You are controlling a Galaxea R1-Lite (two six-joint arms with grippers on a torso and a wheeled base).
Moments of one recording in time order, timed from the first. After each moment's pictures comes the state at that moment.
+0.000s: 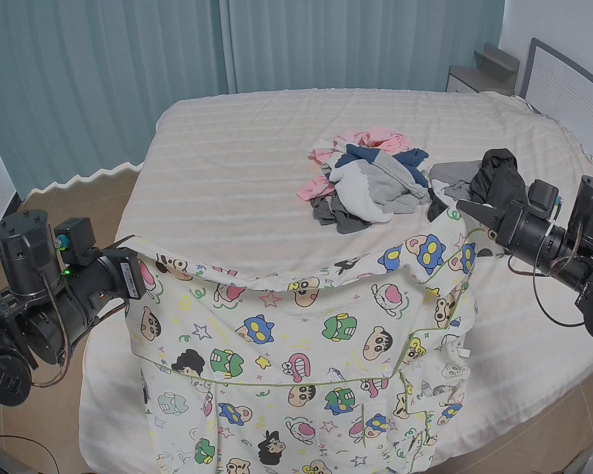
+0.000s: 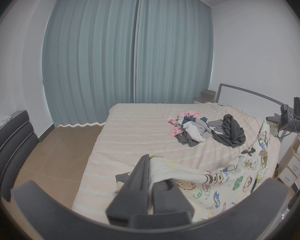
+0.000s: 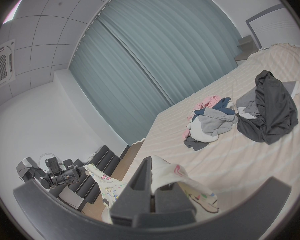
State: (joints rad) left arm -0.38 1.47 -0.48 -0.83 0.29 -0.09; right arm 0.21 1.65 -0.61 -1.04 0.45 0.51
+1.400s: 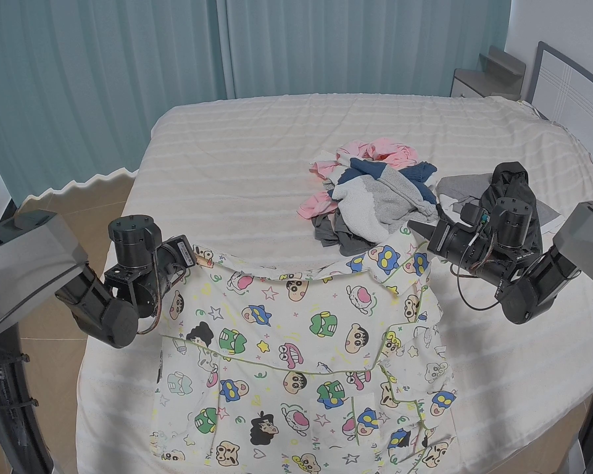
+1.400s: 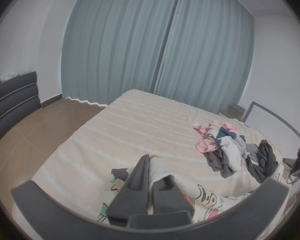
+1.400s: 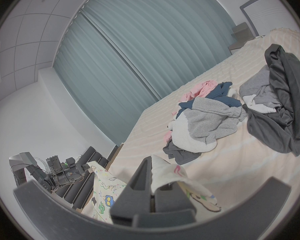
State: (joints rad) left arm -0.24 2.16 -0.87 -1.09 0.30 -0.37; right arm 0.21 2.18 -0.93 -1.19 0.39 0.51
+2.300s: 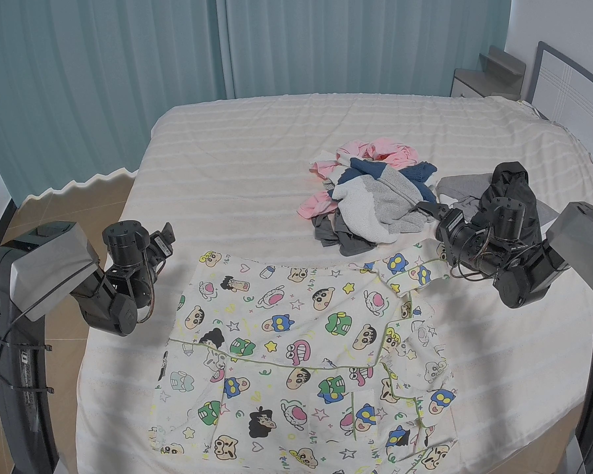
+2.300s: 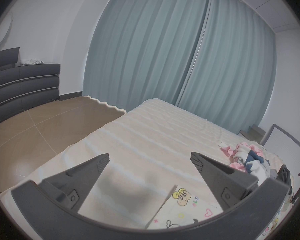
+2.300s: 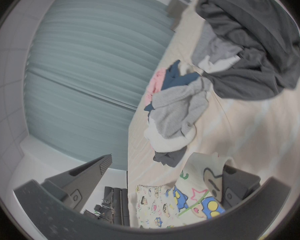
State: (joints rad) left arm -0.10 2.37 -1.05 -1.18 0.37 -0.47; right arm 0.13 2.29 -1.10 -1.07 0.33 1.06
